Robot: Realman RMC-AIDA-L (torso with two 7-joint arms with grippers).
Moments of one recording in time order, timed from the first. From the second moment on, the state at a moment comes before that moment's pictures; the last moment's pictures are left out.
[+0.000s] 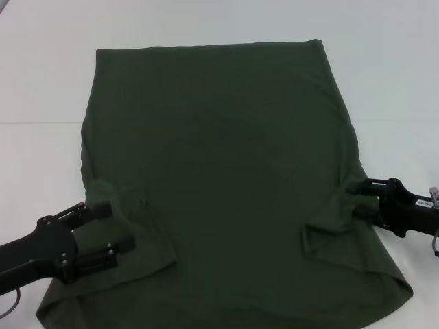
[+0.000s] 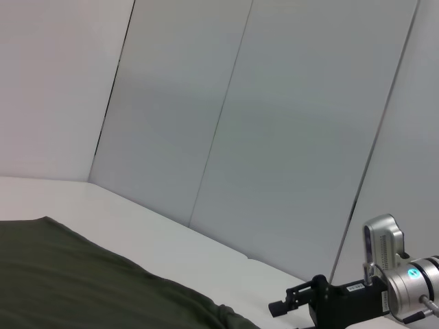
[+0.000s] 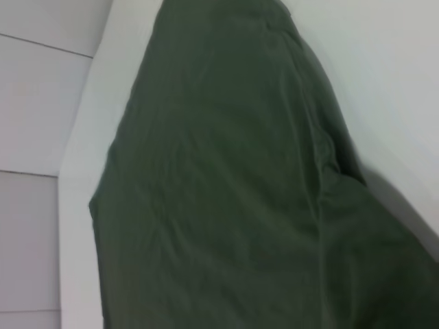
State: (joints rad) left arm -0.38 -2.10 0.40 0.64 1.97 1.76 -1.27; right arm 0.58 2.01 -0.61 -0.39 -1.97 -1.03 2.53
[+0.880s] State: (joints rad) left arm -0.39 -2.10 0.40 0.64 1.97 1.76 -1.27; right arm 0.58 2.04 -0.65 -0.49 -2.01 -1.04 2.60
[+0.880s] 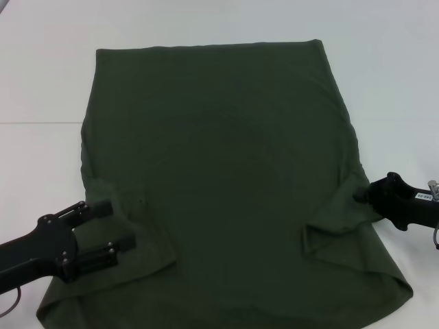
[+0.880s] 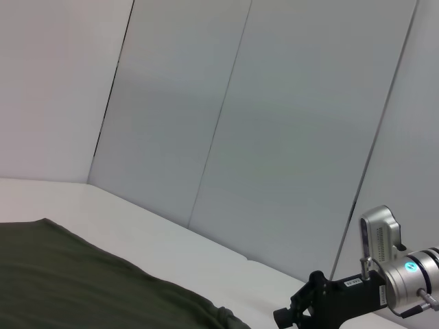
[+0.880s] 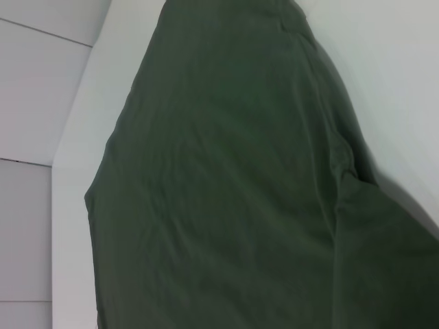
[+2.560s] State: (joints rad) left arm -0.40 -2.11 0.40 0.62 1.95 1.74 -1.25; right arm 0.49 2.04 -0.56 -0.50 -2.07 -1.29 2.50
